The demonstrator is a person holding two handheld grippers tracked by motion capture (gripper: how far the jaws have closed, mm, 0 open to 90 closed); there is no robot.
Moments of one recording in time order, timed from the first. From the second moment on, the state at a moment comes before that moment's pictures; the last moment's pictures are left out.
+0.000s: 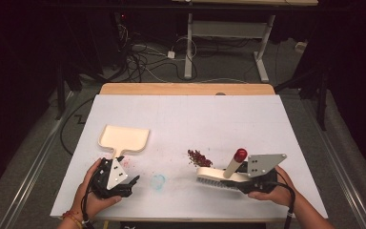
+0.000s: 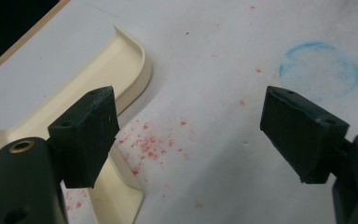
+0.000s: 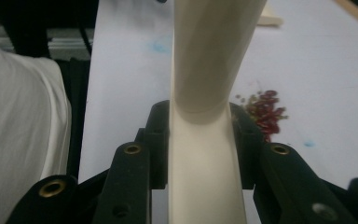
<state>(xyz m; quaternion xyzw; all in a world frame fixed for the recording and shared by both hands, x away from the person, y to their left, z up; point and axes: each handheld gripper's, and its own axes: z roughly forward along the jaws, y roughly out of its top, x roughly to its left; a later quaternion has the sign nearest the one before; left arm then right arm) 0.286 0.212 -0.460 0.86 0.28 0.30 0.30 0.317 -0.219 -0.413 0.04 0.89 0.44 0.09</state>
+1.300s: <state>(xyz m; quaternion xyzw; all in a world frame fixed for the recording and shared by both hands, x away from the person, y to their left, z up) 0.287 0.211 -0.463 0.87 0.27 0.29 0.30 0.400 -0.158 -0.418 -0.02 0.88 0.47 0.07</state>
